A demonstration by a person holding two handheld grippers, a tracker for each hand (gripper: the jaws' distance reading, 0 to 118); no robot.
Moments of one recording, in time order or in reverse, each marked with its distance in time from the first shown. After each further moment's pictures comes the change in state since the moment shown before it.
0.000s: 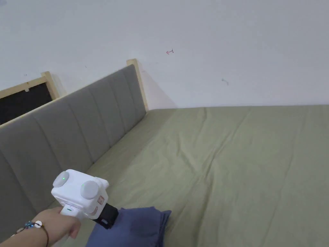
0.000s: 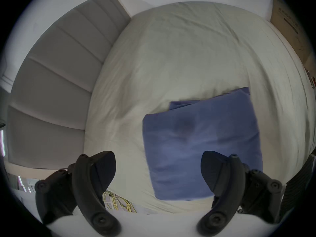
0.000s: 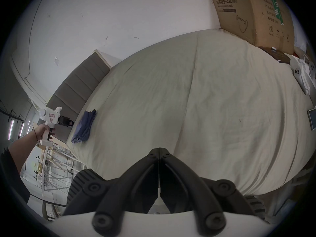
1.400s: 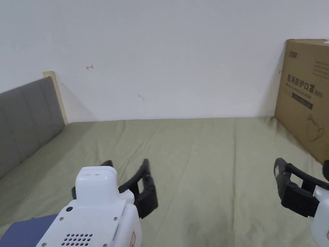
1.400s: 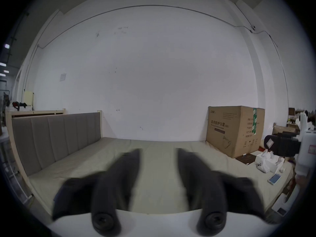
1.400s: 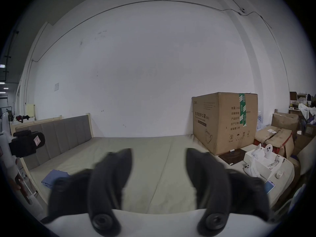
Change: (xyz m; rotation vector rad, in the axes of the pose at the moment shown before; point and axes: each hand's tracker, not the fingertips) left arm 0.287 -0.168 0.292 1.236 -0.341 0.258; right arm -0.055 0.029 0.146 0.873 -0.300 0.260
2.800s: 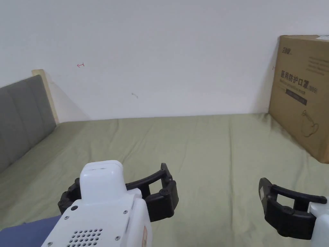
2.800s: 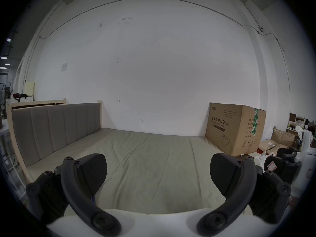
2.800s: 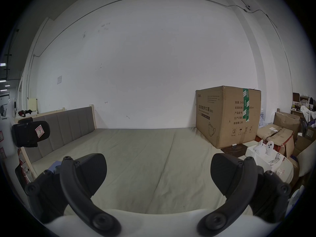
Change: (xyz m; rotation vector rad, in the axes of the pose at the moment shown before) left arm 0.010 0.008 -0.015 -0.080 0.042 0.036; right arm -0.015 -0.011 0.003 -0.081 0.035 0.029
